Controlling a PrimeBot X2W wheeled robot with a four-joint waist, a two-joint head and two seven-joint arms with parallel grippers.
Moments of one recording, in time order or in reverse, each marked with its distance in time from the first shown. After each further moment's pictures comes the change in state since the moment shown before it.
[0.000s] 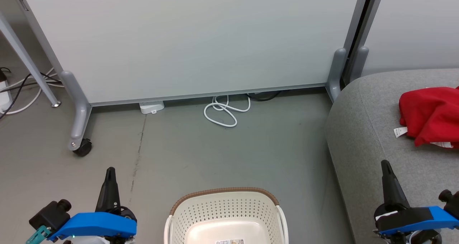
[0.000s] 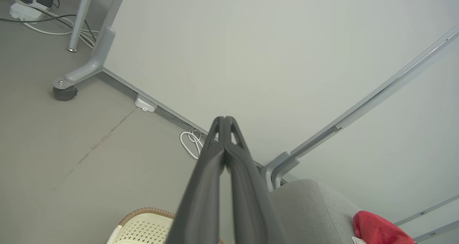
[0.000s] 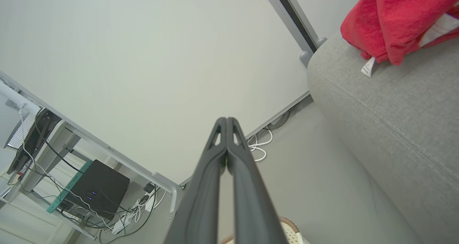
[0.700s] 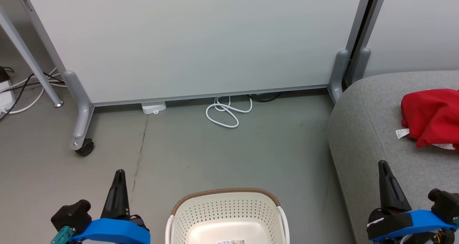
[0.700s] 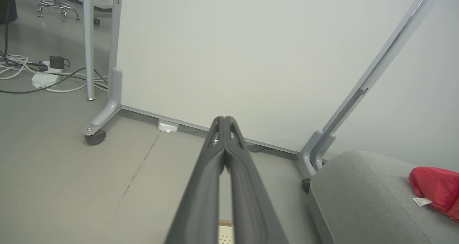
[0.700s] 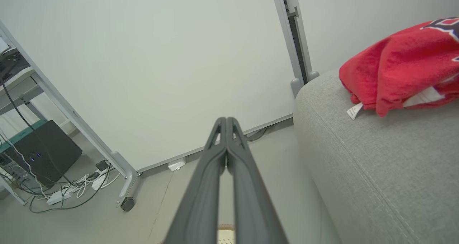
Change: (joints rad) left arm 0.021 0.001 -0.038 0.013 0.331 0.006 -0.082; right arm 0.011 0.000 0.006 0.000 -0.327 0.000 -0.081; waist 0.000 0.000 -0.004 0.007
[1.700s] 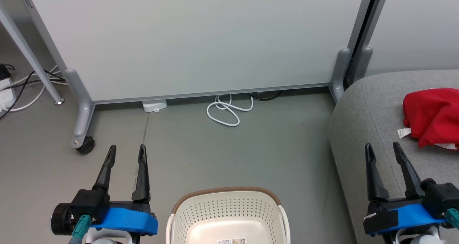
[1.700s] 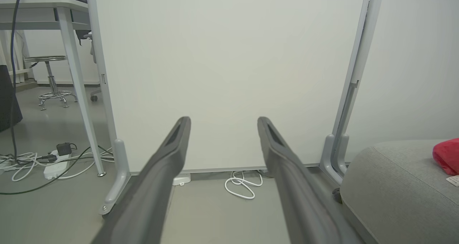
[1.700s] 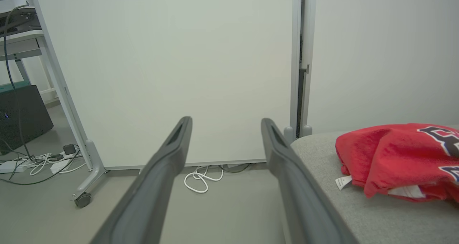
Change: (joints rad) left arm -0.048 0.015 -0.040 -0.073 0.273 0.009 -0.082; right arm -0.023 -0.012 0.010 -0.076 -0.285 0.000 -0.082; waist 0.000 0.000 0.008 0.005
